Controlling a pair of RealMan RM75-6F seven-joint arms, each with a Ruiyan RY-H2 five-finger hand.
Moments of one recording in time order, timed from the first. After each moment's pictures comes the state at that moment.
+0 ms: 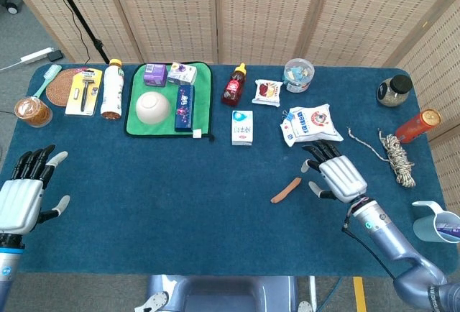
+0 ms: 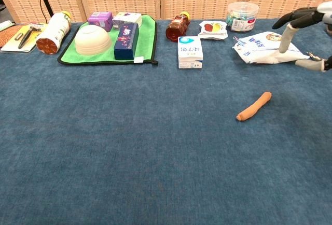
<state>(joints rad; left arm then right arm) -0.17 -1.00 -0.10 -1.96 1.41 1.41 0.24 0.52 -1.24 0.16 -1.49 -1.57 1.01 0.12</state>
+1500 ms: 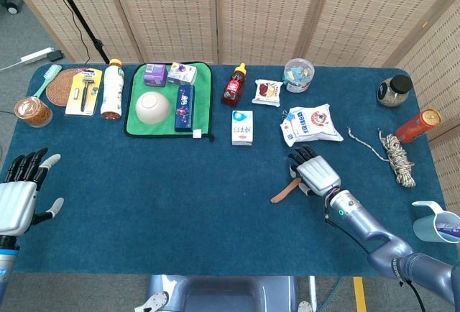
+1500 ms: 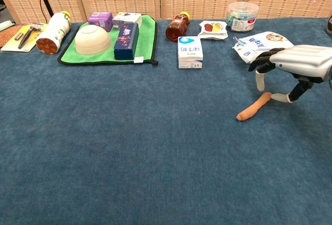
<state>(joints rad) -0.17 -0.99 -0.08 -1.94 1.38 1.41 0.23 0.68 -1.48 0.05 -1.14 -1.54 0.86 0.04</state>
